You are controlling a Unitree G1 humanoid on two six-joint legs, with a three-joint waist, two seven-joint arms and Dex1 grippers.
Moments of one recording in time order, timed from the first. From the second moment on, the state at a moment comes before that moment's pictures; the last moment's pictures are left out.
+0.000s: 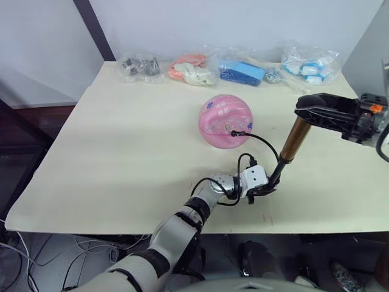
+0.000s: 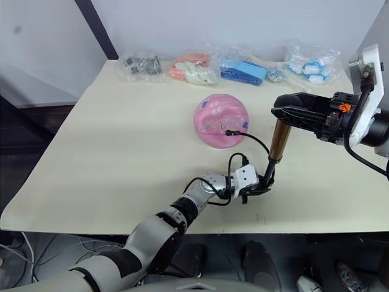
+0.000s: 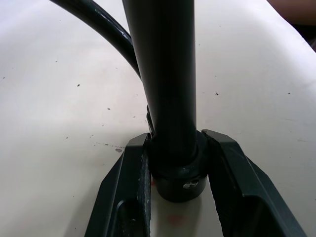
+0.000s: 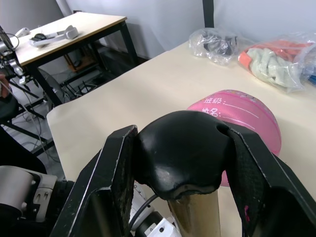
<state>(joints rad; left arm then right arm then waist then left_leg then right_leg) -0.74 -0.13 -0.32 1.21 0.23 -0.50 -0.80 -0.44 -1.03 -0.41 -0.40 1.44 1.04 0.49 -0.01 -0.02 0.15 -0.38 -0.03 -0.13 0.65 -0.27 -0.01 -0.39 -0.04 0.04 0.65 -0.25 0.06</state>
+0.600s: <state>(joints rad) -0.74 -0.13 -0.32 1.23 0.23 -0.49 -0.79 -0.04 -0.75 -0.26 -0.51 1.01 0.71 0.60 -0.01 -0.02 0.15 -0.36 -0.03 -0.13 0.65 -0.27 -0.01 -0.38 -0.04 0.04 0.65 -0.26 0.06</state>
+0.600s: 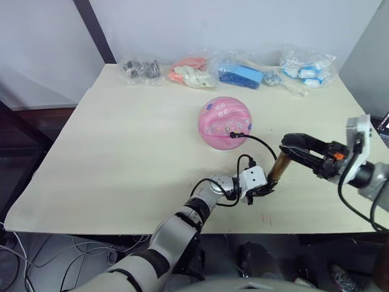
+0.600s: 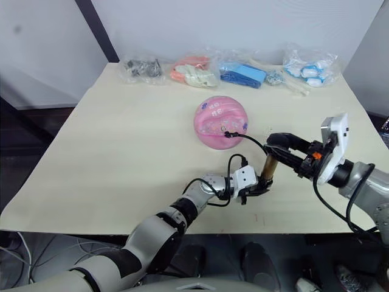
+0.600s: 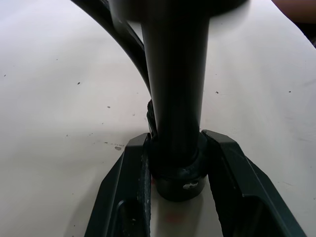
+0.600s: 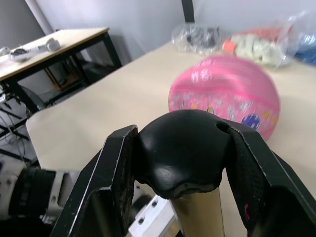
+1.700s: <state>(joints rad) -0.74 -0.13 -0.32 1.21 0.23 -0.49 -0.79 -0.43 -1.01 -0.40 -0.38 1.32 1.00 0.61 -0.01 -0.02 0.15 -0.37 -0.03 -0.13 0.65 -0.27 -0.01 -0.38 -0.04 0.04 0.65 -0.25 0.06</state>
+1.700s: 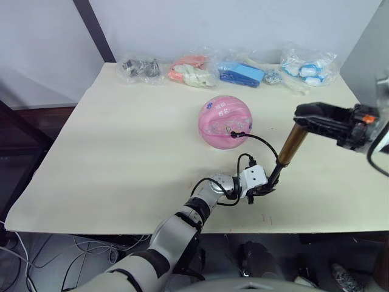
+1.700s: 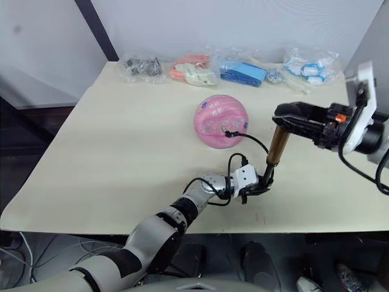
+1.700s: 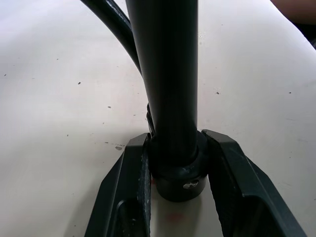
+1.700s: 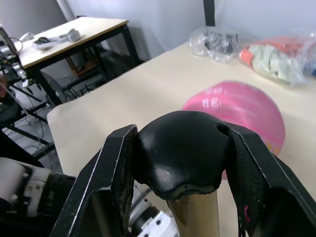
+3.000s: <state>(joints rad) -0.74 -0.12 -0.32 1.23 0.23 -0.48 -0.78 -0.06 -0.68 -0.18 -0.43 0.85 0.65 0.67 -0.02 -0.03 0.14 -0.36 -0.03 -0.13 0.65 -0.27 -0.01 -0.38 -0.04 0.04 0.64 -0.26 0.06</state>
